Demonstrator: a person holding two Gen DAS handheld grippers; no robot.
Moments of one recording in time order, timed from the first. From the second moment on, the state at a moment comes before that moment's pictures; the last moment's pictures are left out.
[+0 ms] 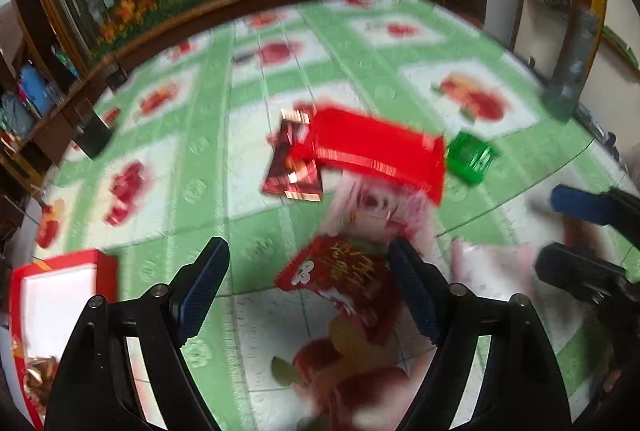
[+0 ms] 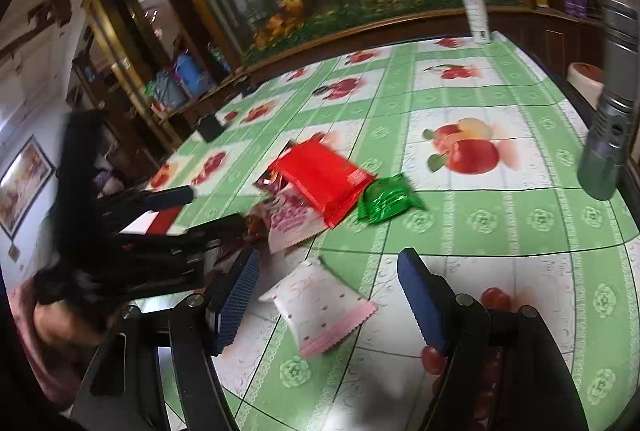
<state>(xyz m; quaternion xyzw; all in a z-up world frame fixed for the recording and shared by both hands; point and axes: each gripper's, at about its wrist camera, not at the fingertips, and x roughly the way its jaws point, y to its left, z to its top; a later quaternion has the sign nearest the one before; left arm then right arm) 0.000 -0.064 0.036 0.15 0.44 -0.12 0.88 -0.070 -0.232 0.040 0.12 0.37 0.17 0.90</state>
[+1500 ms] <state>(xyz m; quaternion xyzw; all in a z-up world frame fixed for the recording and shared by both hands) -0.032 0.000 0.019 0.16 0.46 -0.17 0.86 -0.064 -0.172 0.015 -0.03 0.43 0.18 0.89</state>
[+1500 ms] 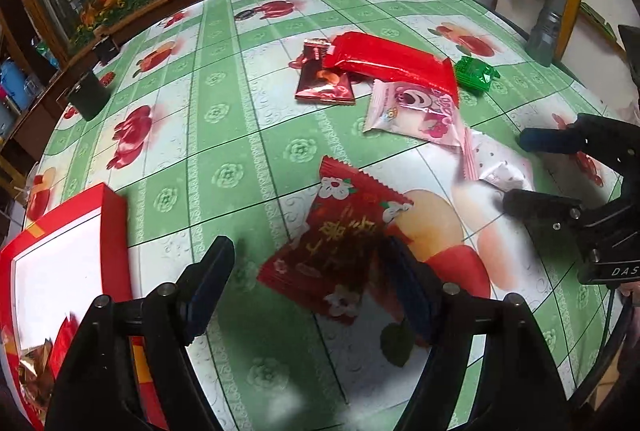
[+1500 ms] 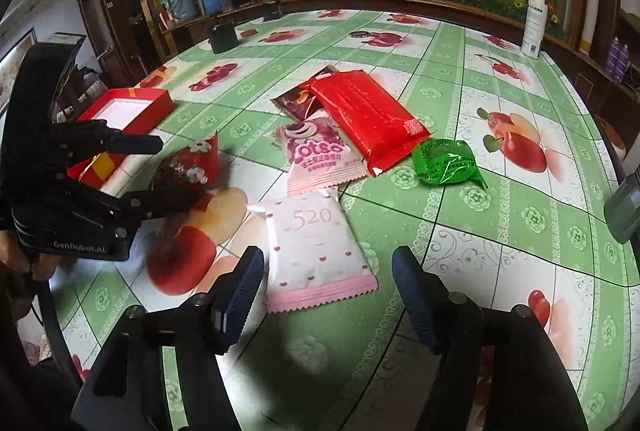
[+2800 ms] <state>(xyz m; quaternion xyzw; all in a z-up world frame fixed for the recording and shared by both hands) -0.092 0.062 0.060 -0.01 0.42 -0.22 0.88 -0.056 -0.177 0.041 0.23 0.36 0.21 0.88</state>
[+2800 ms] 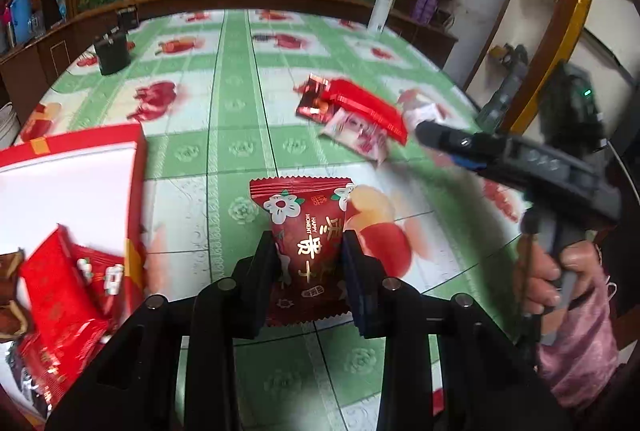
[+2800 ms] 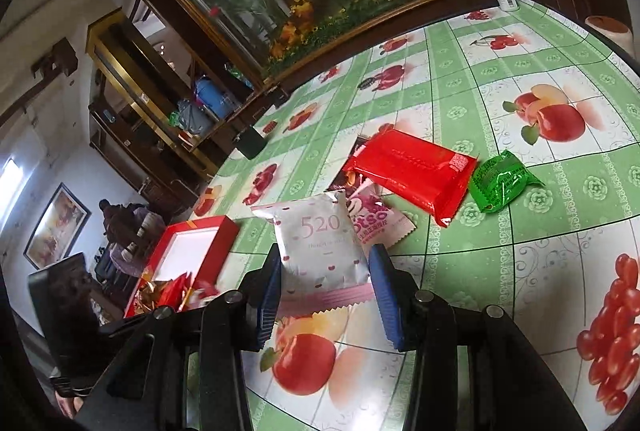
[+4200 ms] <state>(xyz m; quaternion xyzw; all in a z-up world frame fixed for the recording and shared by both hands) -0.126 0.093 0.074 -0.03 0.40 -0.21 0.89 -0.059 -0.169 0.042 0.23 0.34 0.20 0.89</state>
